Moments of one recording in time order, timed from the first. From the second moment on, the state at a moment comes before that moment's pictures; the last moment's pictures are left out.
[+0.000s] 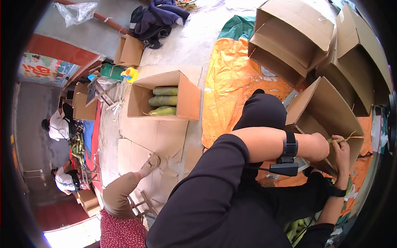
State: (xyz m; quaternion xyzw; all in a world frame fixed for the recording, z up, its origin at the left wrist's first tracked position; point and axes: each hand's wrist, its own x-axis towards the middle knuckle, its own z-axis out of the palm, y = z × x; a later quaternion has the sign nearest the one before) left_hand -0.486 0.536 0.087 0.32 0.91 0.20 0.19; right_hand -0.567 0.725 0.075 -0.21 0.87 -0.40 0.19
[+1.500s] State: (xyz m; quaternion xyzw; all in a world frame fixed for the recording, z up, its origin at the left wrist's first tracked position) left_hand -0.486 0.541 0.086 0.33 0.90 0.17 0.25; right_hand -0.547 0.758 0.091 -0.13 0.92 -0.32 0.18
